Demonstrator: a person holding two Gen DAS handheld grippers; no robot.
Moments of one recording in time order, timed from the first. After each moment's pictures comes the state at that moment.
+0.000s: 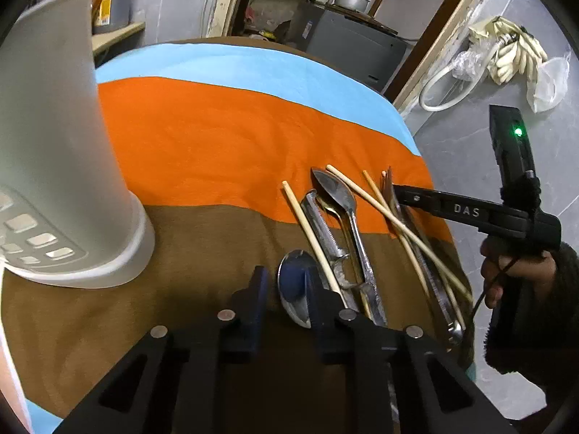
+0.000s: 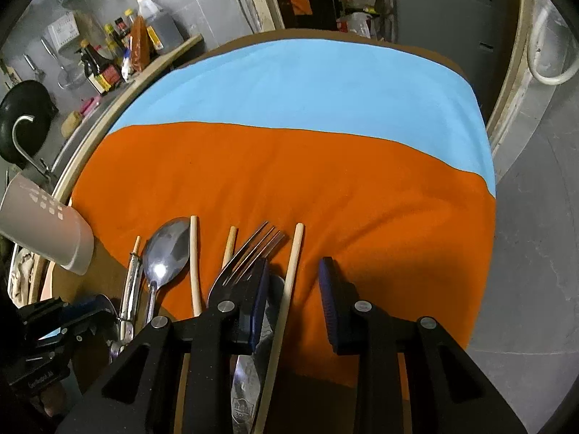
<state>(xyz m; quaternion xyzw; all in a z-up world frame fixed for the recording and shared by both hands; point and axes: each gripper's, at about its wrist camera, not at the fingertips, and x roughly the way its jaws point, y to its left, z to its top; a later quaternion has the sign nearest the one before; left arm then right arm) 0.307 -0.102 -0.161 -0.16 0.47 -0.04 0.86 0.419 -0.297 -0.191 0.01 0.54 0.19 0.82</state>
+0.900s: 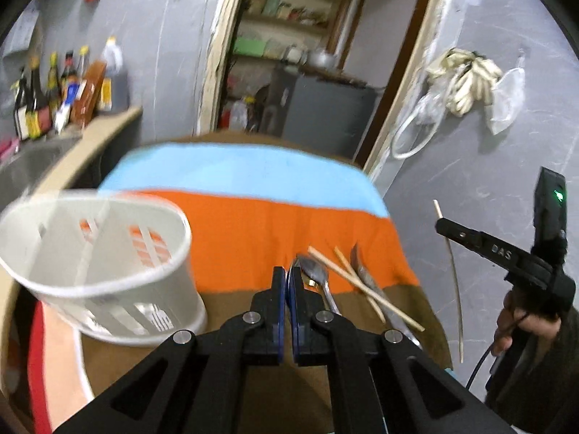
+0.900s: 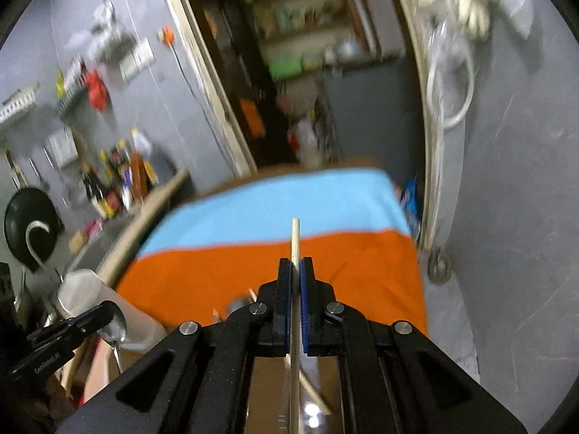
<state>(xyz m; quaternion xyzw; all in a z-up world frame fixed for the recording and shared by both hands) 0.269 -0.071 -0.056 -0.11 0.35 -0.06 0.93 0.300 -0.330 -0.060 0.14 0.32 0.08 0.93</state>
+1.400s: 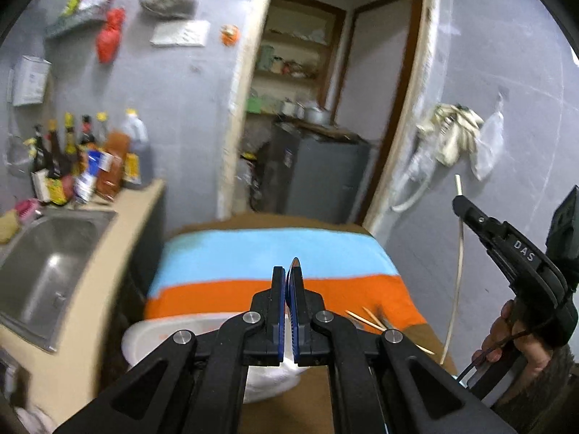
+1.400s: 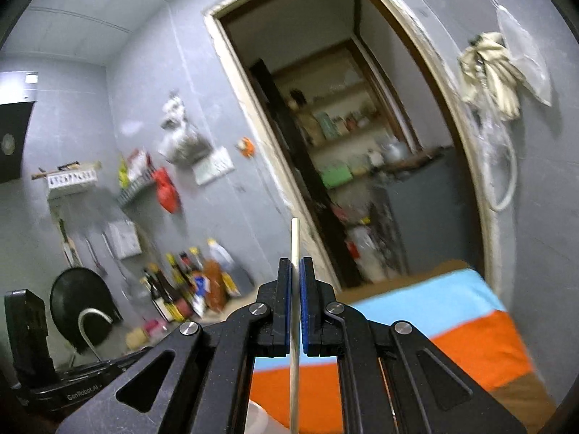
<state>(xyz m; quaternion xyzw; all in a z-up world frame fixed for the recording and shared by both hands) 0.240 0.058 0.042 -0.08 0.26 -0.06 0.96 0.266 -0.187 0.039 0.20 0.09 0.12 0.97</state>
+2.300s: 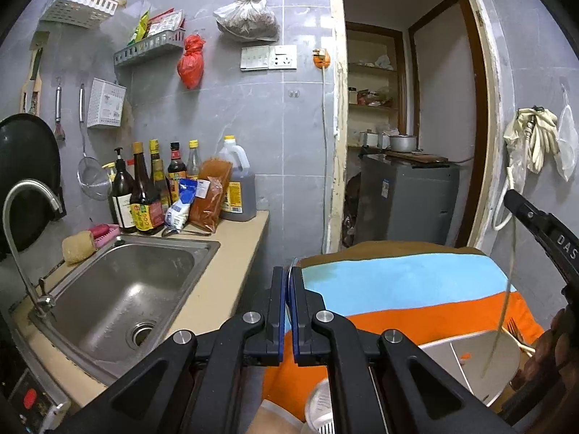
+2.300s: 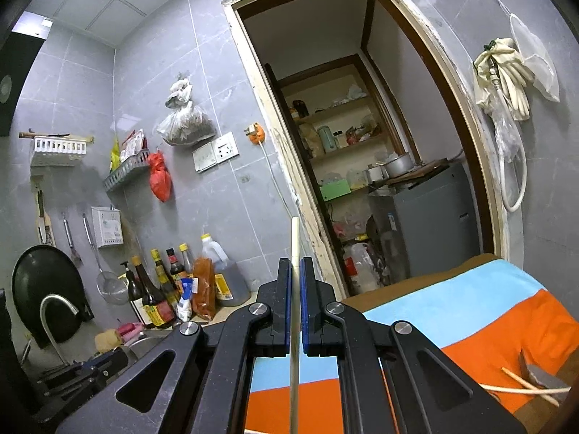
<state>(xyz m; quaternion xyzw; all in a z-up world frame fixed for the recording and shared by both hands) 0.266 0.142 -0.024 -0.02 0.18 0.10 0.98 0.295 -0.075 -0.027 0.18 0.05 0.08 0.98</state>
